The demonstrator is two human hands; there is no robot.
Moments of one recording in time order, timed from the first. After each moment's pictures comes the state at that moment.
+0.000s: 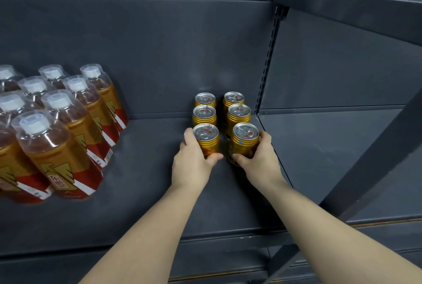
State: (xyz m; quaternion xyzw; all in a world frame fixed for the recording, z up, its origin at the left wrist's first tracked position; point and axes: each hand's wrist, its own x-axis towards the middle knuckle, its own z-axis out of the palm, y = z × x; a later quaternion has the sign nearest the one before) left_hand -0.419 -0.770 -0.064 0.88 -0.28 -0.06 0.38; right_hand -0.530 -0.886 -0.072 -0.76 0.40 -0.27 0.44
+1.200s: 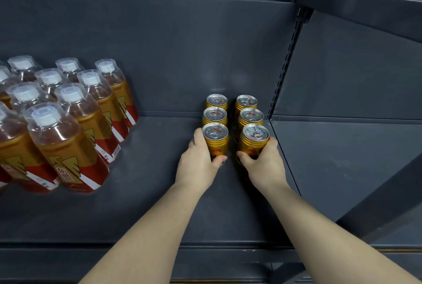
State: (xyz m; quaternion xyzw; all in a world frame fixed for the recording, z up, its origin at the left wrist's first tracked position) left_hand -0.405 -0.777 -0.073 0.89 -0.30 -0.04 0.35; right_hand -0.513 -0.891 -0.068 -0.76 0.43 -0.25 0.41
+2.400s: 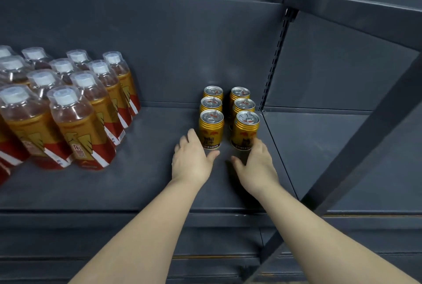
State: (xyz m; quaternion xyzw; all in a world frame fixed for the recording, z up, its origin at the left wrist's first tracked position) left_hand -0.444 -0.742 -0.062 0.92 -0.26 -0.05 0.30; right_hand -0.551 -0.848 -0.071 -0.85 0.41 -0.15 0.29
